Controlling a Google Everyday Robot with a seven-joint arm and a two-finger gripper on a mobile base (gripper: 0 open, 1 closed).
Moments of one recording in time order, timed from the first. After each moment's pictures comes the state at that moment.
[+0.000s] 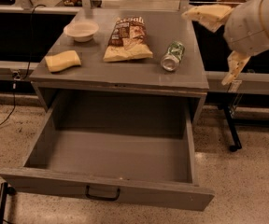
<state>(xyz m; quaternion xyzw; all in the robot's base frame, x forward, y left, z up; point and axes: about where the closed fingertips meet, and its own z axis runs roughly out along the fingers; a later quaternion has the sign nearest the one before) 0.557 -0.171 0.986 -0.86 0.30 -0.20 0.35</state>
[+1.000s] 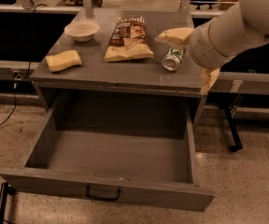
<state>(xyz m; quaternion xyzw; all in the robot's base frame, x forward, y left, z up) 0.574 -0.129 0.930 -0.88 0.31 -0.21 0.28</state>
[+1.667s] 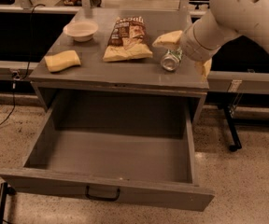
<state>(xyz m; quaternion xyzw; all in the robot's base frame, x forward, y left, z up) 0.648 -0.143 0.889 -0.92 0.25 -0.22 0.21</state>
